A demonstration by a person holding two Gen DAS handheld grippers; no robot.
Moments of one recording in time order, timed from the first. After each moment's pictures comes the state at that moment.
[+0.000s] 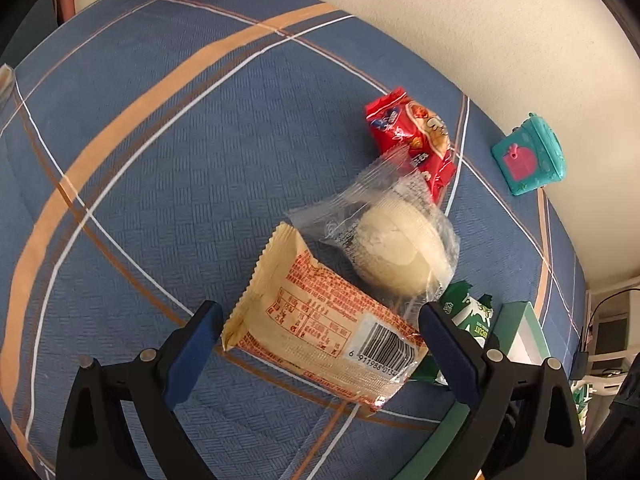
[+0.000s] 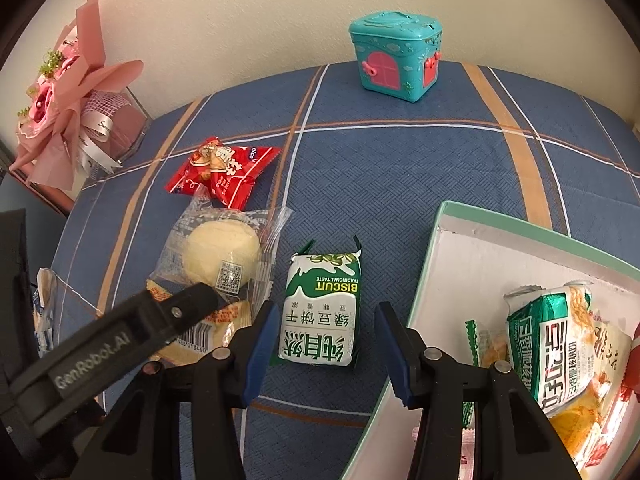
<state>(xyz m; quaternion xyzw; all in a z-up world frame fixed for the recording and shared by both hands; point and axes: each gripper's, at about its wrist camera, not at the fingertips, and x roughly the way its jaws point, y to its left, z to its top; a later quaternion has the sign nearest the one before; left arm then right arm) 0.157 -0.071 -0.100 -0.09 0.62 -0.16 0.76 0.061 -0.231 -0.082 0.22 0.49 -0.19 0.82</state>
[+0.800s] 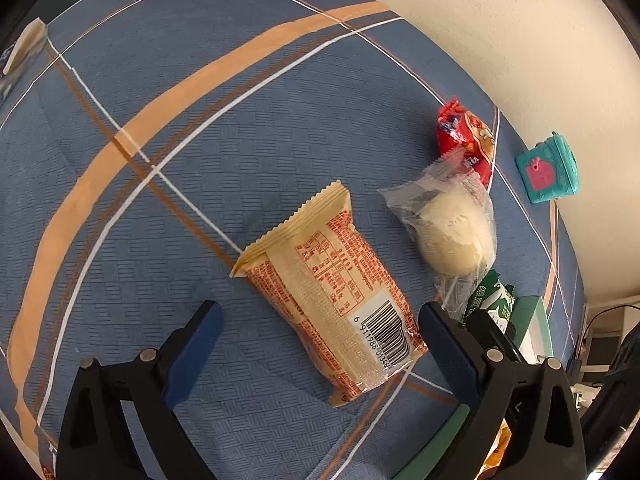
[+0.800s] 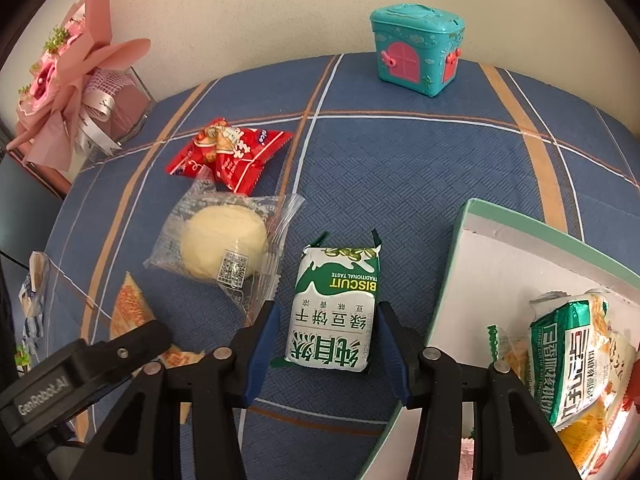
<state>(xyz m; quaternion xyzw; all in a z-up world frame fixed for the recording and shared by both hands) 0.145 -0.007 -0.108 -0.12 0.64 -0.13 0.75 0.069 -0.219 -0.095 0.20 0.51 -0.19 0.82</state>
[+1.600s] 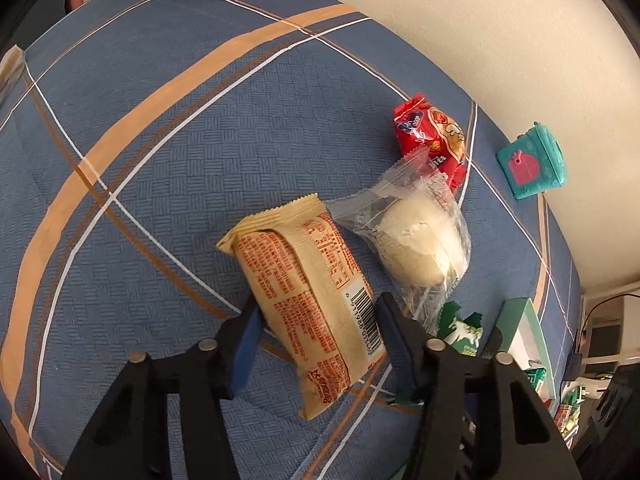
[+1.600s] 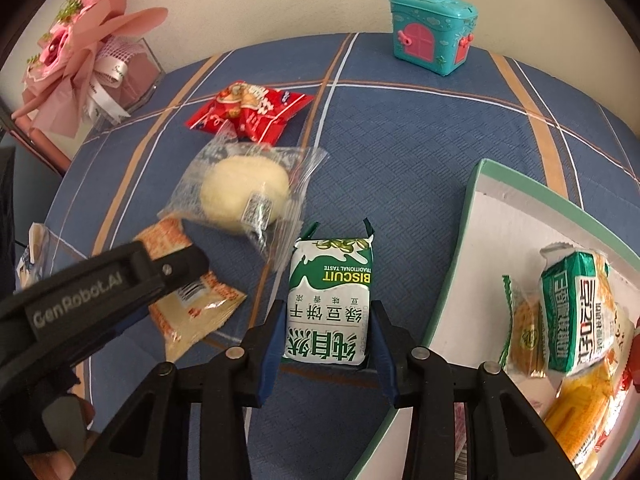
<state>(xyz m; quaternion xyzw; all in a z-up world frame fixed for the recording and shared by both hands) 0.140 -0.038 -0.095 -0.11 0.62 -0.16 0.76 0.053 -0.192 -0.095 0.19 0.54 -0.17 0.80</state>
